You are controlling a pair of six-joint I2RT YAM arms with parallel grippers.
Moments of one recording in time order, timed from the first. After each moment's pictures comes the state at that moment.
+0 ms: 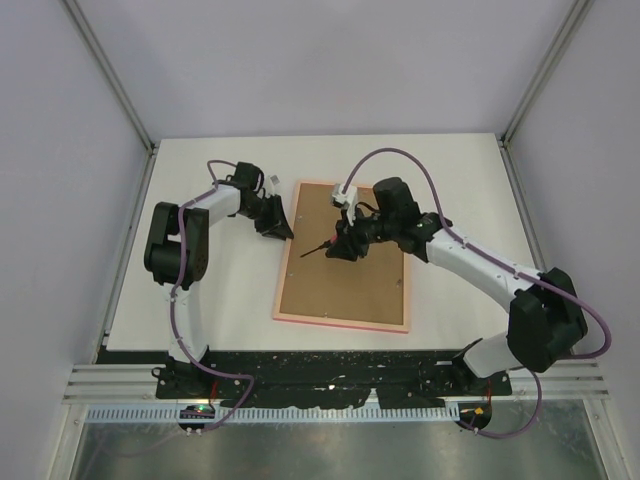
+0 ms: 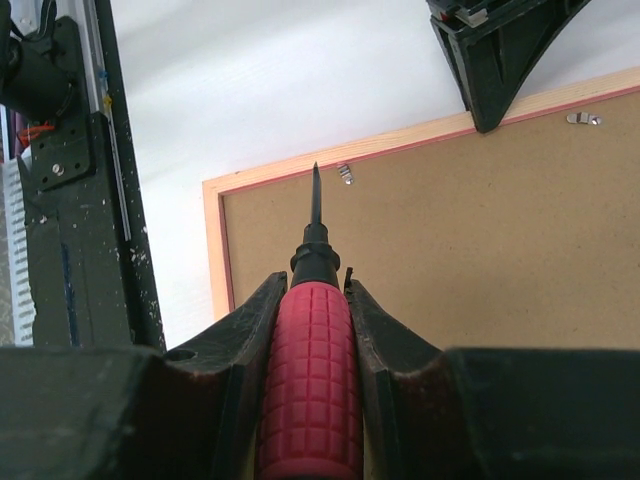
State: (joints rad) left arm -0.22 2.08 1.43 -0.52 0.56 -0.37; right arm 0.59 1.44 1.06 -0.24 -0.71 -0.21
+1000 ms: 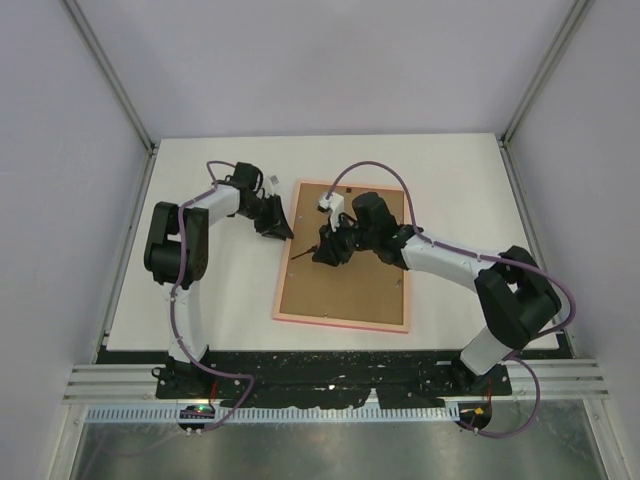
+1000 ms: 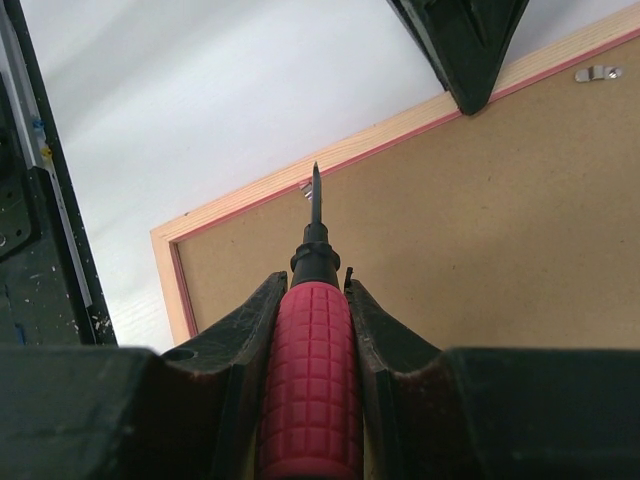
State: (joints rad) left arm -0.22 2.08 1.43 -0.52 0.57 -0.37; right arm 0.66 1.59 0.97 0.06 -0.54 0.01
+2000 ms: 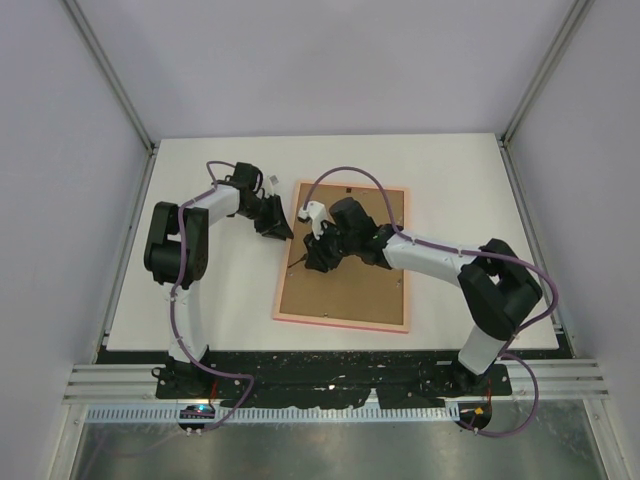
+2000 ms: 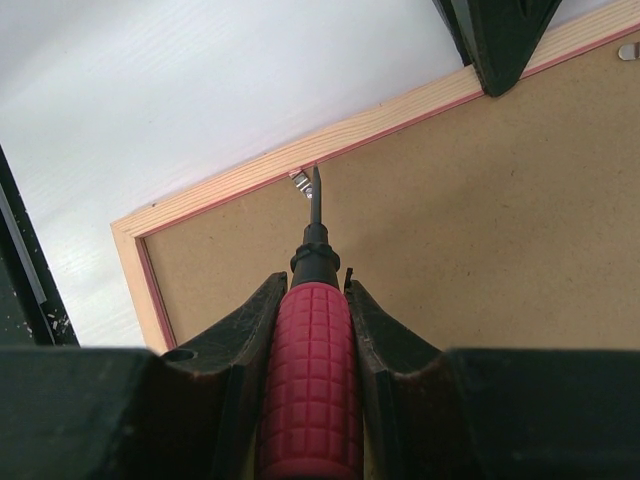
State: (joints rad) left arm -0.21 2.08 1.43 -0.52 0.58 -0.37; right arm 0.77 1.70 1.07 -0.07 -0.39 -0.05
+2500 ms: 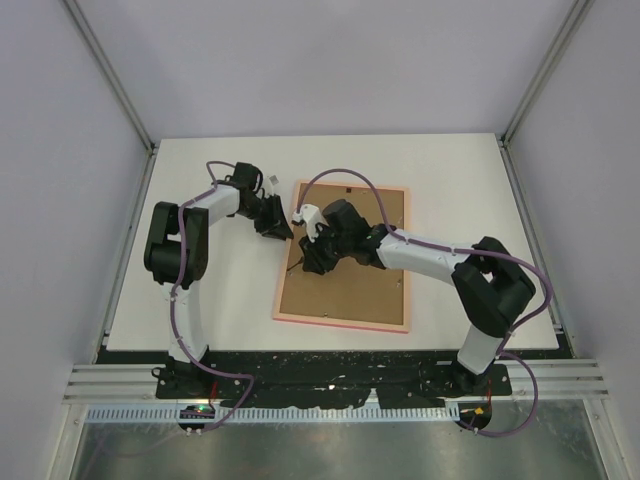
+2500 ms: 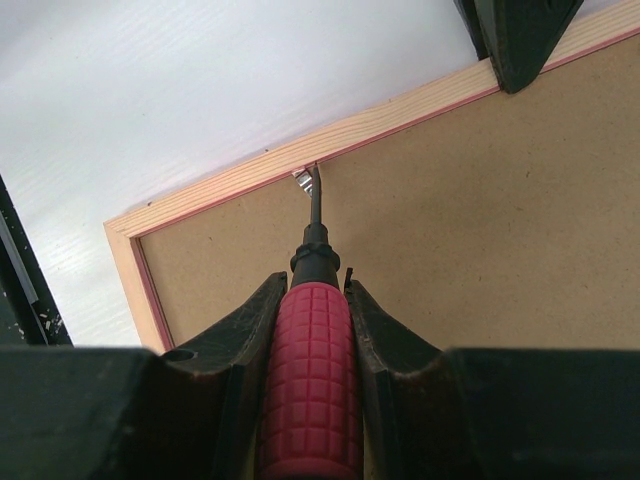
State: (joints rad) left arm -0.21 2.08 1.43 -0.52 0.58 -0.37; right arm 0.80 1.73 1.11 -0.10 -0.36 -0.06
